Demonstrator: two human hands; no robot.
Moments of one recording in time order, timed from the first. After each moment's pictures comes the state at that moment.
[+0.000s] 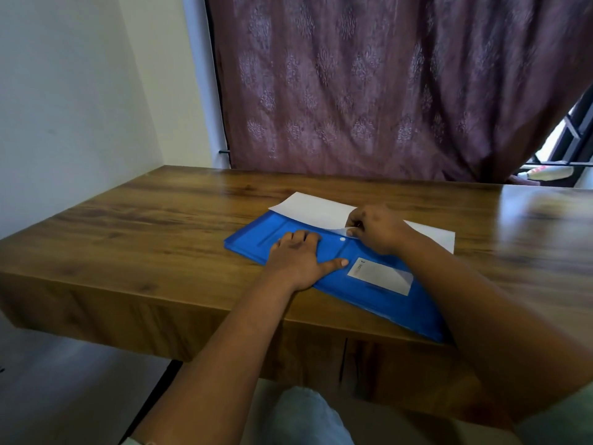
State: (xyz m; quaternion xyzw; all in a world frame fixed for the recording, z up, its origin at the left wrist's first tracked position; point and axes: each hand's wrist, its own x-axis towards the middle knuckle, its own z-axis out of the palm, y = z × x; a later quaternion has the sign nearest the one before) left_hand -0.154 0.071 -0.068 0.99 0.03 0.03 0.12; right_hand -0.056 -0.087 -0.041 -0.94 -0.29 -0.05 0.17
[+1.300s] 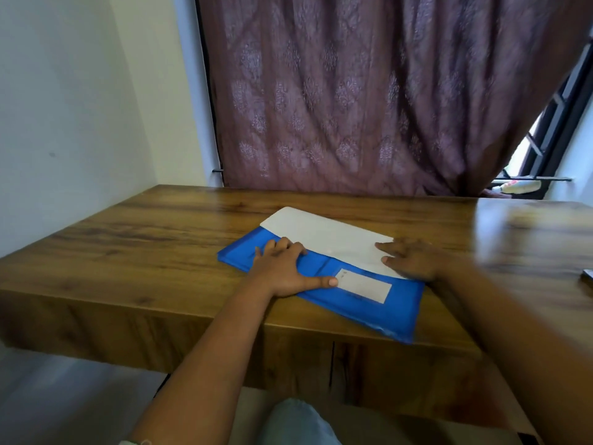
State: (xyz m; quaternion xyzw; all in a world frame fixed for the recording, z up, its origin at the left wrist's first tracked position) left_hand -0.172 0.080 -0.055 0.99 0.03 0.00 0.15; right_hand -0.067 -0.179 -0.050 -0.98 -0.18 0.10 0.03
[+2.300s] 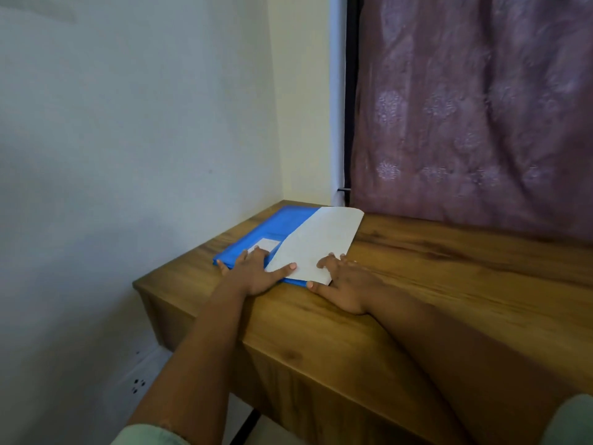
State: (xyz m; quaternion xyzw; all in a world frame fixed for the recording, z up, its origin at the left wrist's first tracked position) left_hand -0.182 0.402 -0.065 0.93 0.33 0.04 0.16; right_hand -0.074 0.206 -0.069 -0.89 -0.44 0.07 0.12
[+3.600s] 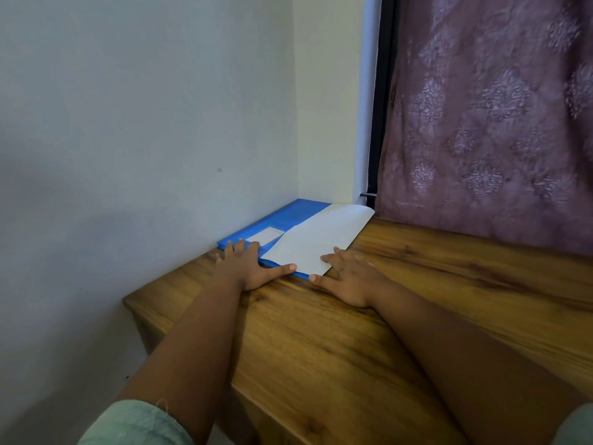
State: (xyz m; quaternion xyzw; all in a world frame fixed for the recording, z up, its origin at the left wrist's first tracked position) left_hand -0.137 0.487 -0.070 0.93 0.36 0.05 0.09; right_hand -0.013 0.284 -0.070 -0.88 -0.46 0.05 0.11
